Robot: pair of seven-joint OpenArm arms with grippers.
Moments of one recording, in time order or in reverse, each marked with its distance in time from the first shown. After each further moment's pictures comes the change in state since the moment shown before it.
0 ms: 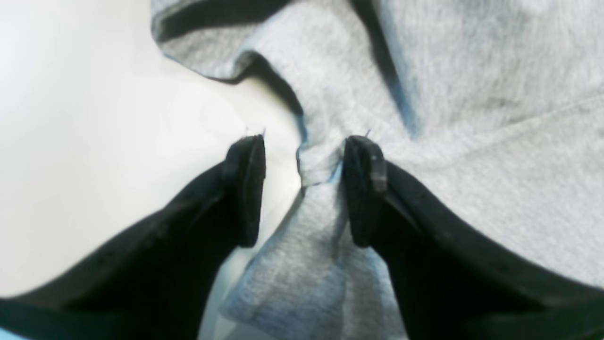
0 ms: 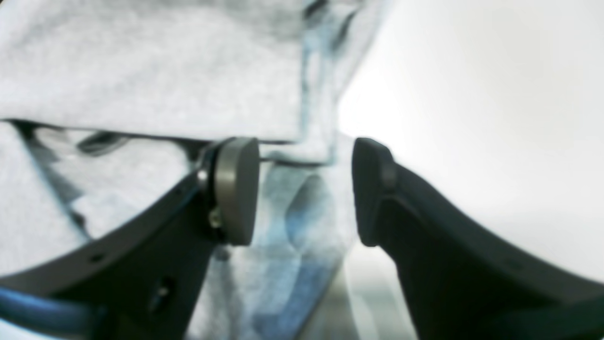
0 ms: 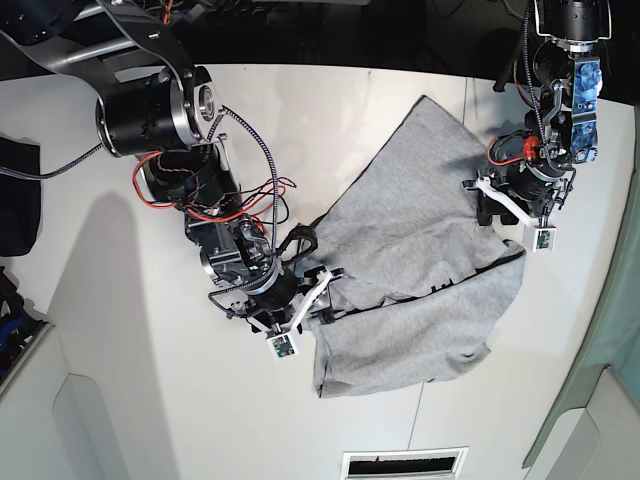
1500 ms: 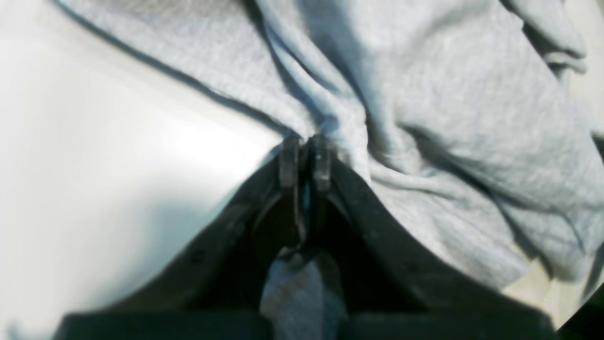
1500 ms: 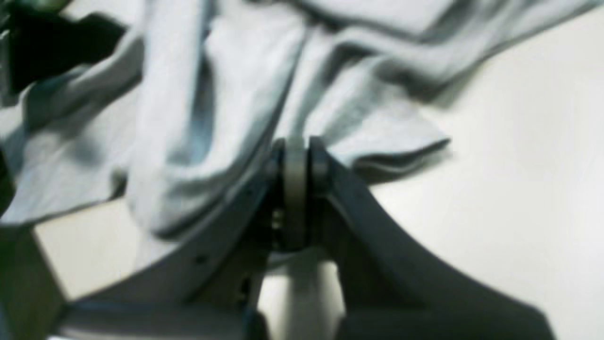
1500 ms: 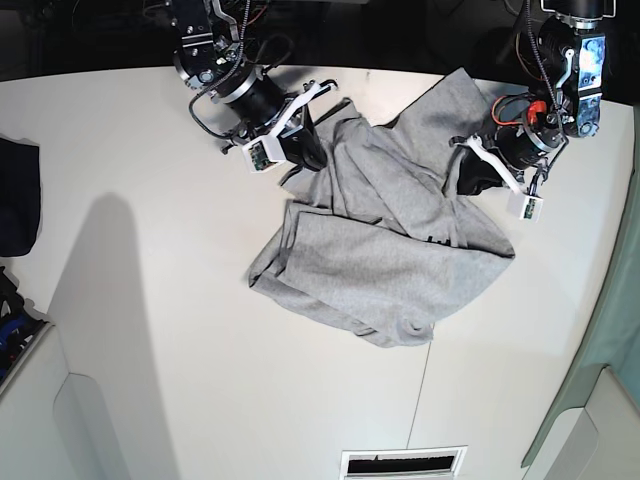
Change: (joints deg) left arm 4.9 -1.6 0.1 0.0 -6.2 -18.7 0.8; right arm -47.5 3.6 0.1 50.1 2.6 15.4 -0.6
